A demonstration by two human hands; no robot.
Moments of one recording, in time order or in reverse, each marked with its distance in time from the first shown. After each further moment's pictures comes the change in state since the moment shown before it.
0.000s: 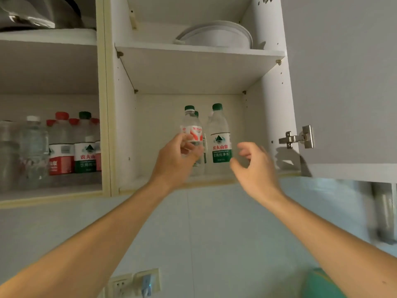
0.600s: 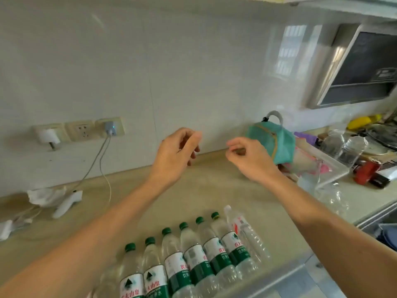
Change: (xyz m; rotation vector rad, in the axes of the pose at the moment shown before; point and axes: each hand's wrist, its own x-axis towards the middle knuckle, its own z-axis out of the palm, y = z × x) left_hand -0.316 -0.063 0.101 -0.438 -0.354 -0.418; right_hand -0.286 0.118 -0.068 -0.218 -0.522 0.484
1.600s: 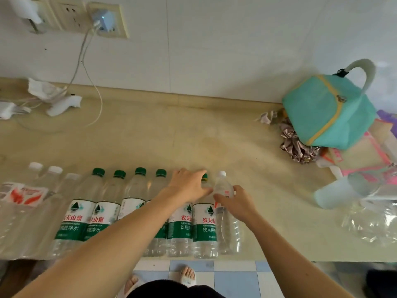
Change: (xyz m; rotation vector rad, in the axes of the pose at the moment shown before) left_hand -0.076 -0.214 0.193 0.843 -0.512 -0.705; right_hand -0.035 0.277 0.110 -0.169 -0.673 0.501
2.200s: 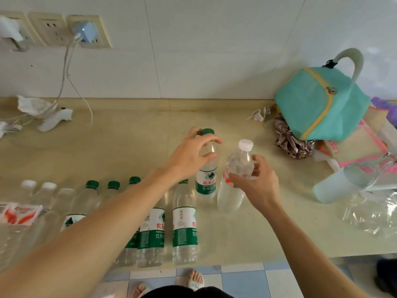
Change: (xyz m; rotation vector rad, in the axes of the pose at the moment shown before) left_hand 0.006 0.029 -0.085 -0.489 0.278 0.320; right_hand -0.012 -0.011 -0.066 0.430 0.336 -0.272
